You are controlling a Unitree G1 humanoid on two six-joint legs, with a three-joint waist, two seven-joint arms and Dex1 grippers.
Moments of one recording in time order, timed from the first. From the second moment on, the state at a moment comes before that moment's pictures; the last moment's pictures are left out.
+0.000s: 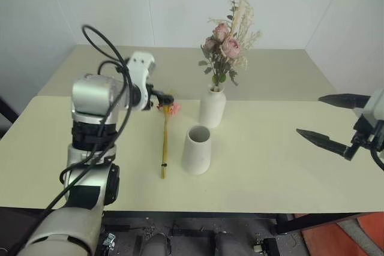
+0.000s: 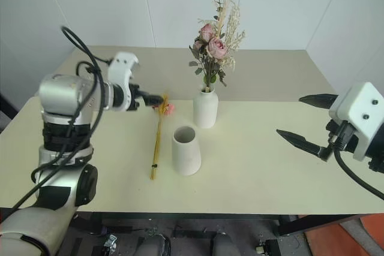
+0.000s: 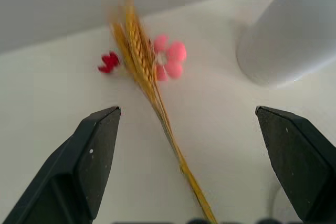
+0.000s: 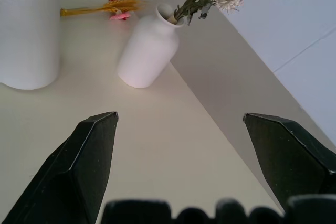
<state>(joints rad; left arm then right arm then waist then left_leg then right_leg) -1.06 0.38 0.04 0.06 -0.11 1.60 -0.49 -0.06 -1.08 -0.62 -0.54 0.53 0.54 0.95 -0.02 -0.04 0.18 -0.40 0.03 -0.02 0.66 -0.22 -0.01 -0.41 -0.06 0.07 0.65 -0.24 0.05</state>
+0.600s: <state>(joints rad) -1.07 0.31 -0.05 0.36 -0.26 1.61 -0.31 -0.05 -1.11 -0.64 -0.53 0.52 0.54 1.00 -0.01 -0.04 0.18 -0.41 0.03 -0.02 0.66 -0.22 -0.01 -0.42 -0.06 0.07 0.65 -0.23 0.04</state>
